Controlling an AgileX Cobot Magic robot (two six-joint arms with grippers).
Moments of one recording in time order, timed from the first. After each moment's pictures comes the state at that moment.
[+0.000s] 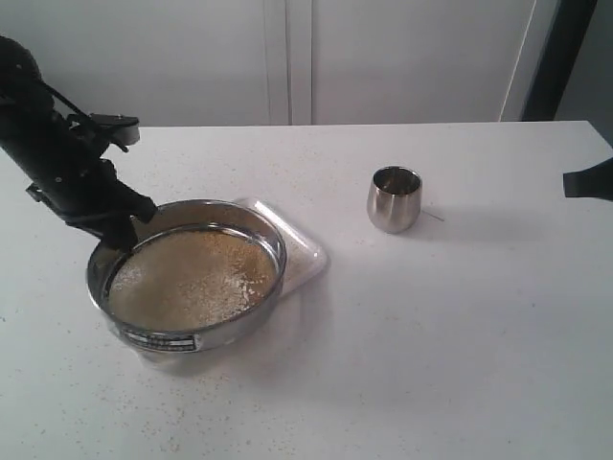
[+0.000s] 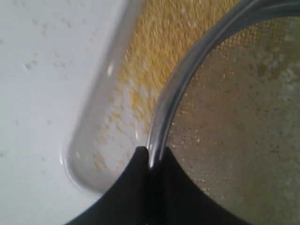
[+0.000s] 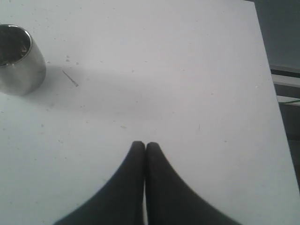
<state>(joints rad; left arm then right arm) -0.20 1.87 -1.38 -0.30 0.93 0.41 -0.08 1.24 -0.77 0.20 0.29 -0.36</state>
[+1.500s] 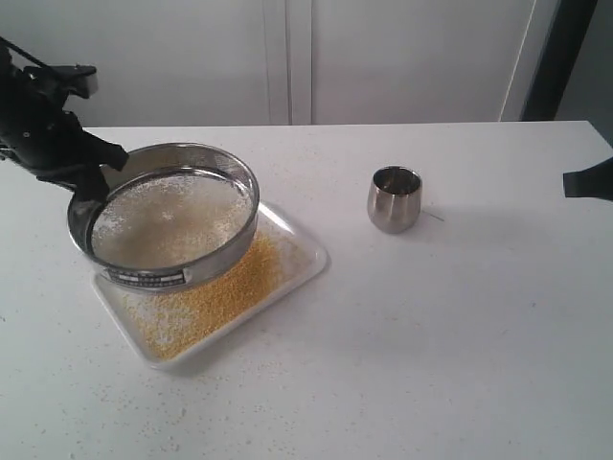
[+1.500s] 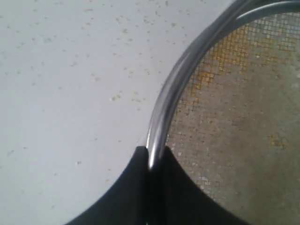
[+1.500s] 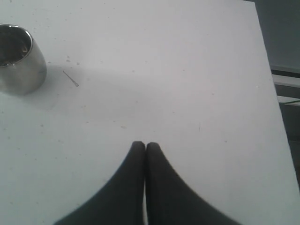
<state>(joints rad) -0.13 1.87 -1.50 -0.32 0.95 0.43 -0.08 1.24 -0.77 0.20 0.29 -0.36</state>
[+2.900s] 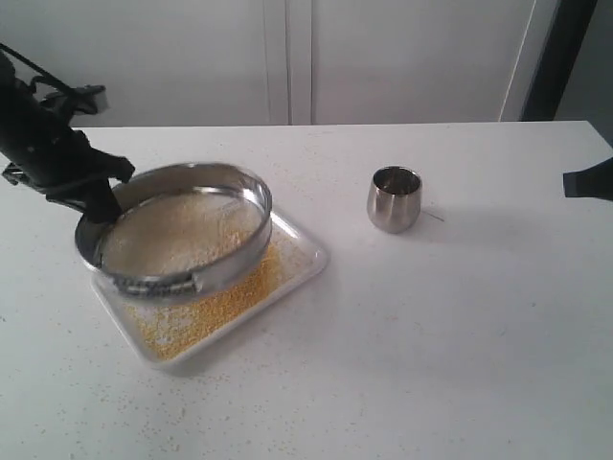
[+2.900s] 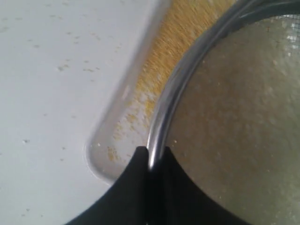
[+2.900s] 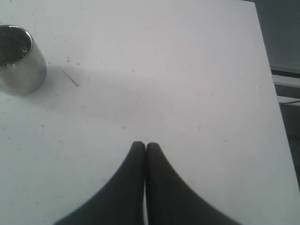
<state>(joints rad) -0.09 1.87 -1.46 -0.41 1.01 0.39 -0.08 1.24 -0.77 0.20 0.29 -0.36</state>
